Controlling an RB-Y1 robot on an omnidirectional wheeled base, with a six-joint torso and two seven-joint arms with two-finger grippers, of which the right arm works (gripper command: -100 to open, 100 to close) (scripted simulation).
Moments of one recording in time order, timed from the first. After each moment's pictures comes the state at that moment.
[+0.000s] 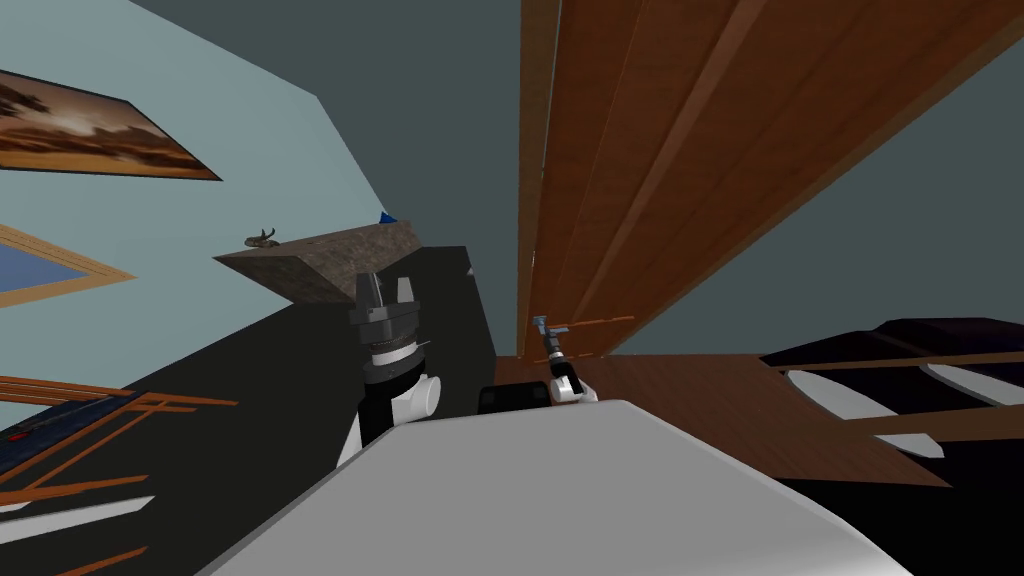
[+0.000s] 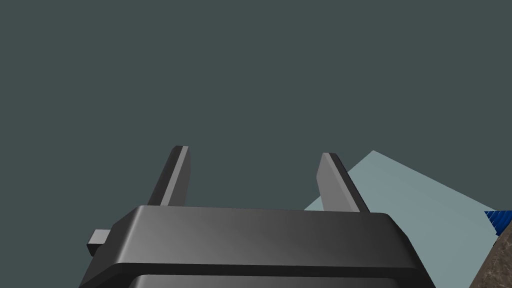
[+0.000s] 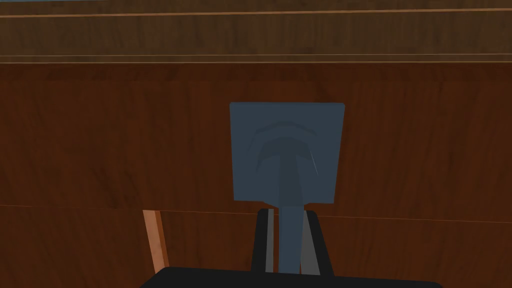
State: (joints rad) arm 0.00 -0.19 0.46 -0.85 -0.59 -0.83 0.23
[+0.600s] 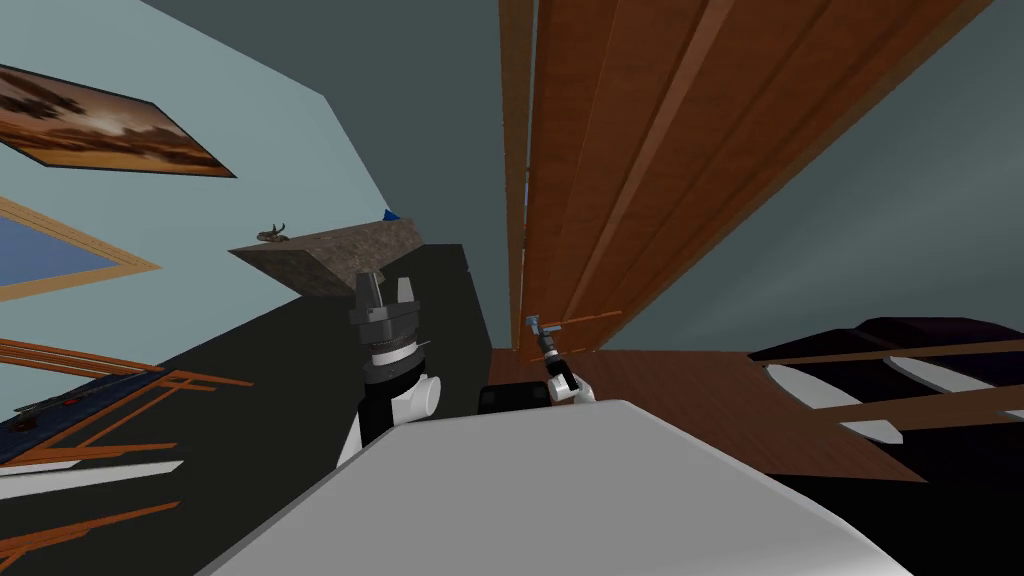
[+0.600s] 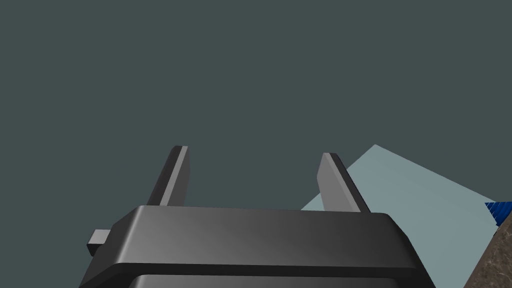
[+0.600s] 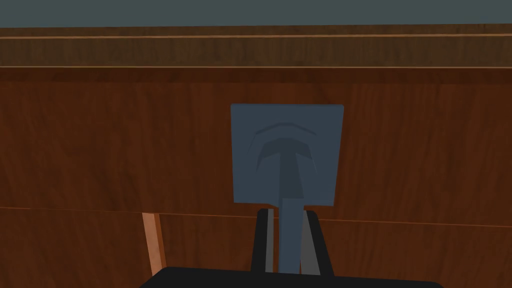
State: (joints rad) arm -0.04 -0.17 0.46 -0.81 -0.44 -0.82 0.13
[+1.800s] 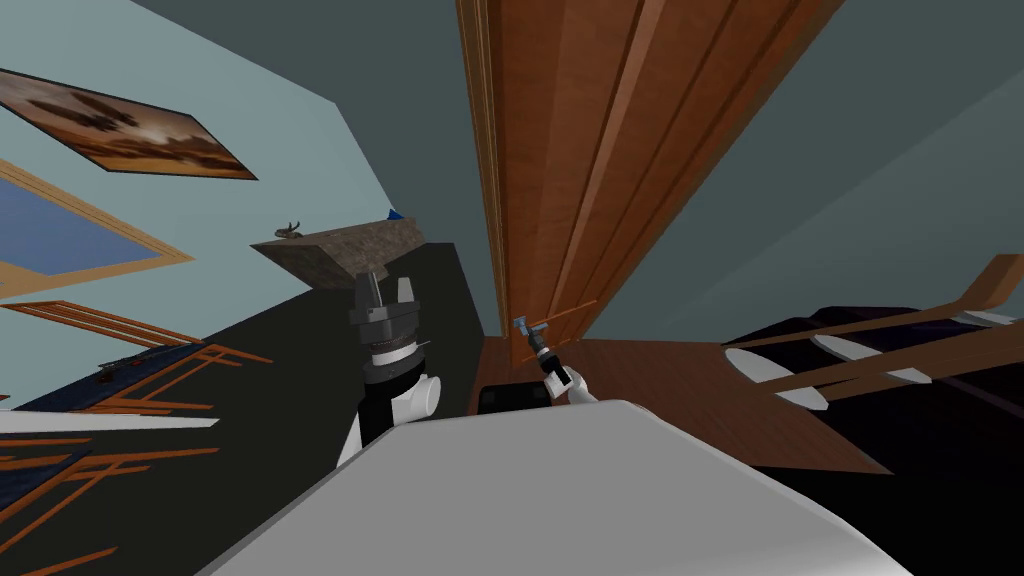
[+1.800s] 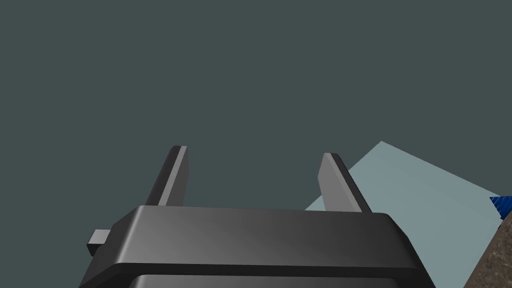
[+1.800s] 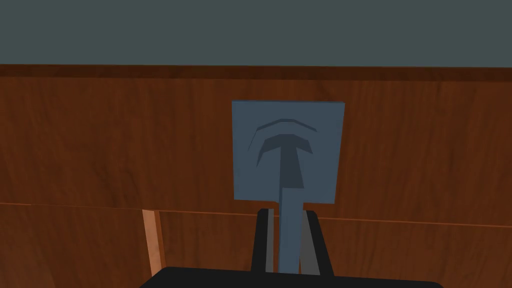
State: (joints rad) arm -0.11 -0.13 0.45 -0.73 -0.15 -0.80 -0.06
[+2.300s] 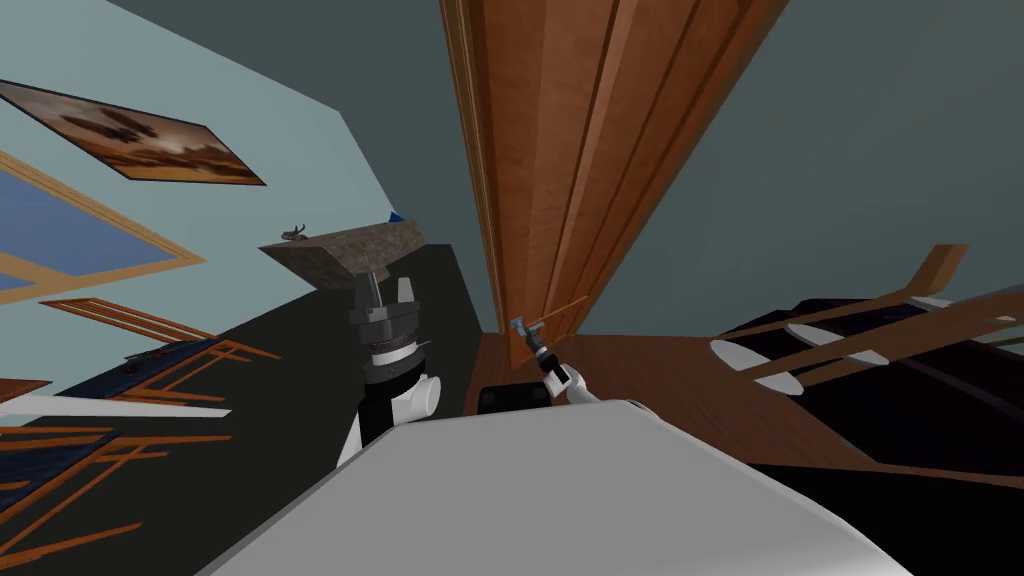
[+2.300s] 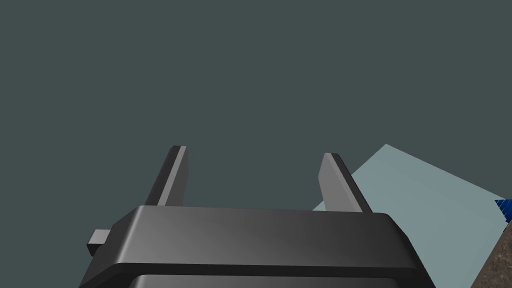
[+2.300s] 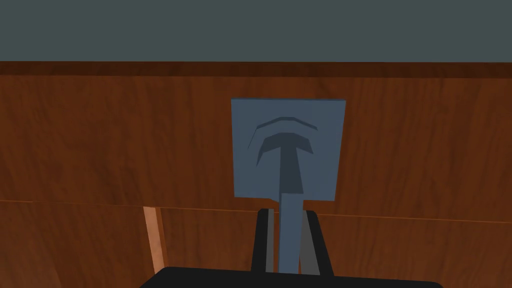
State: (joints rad) arm -0.13 -0.12 0.44 -0.70 -0.07 -0.80 -0.12
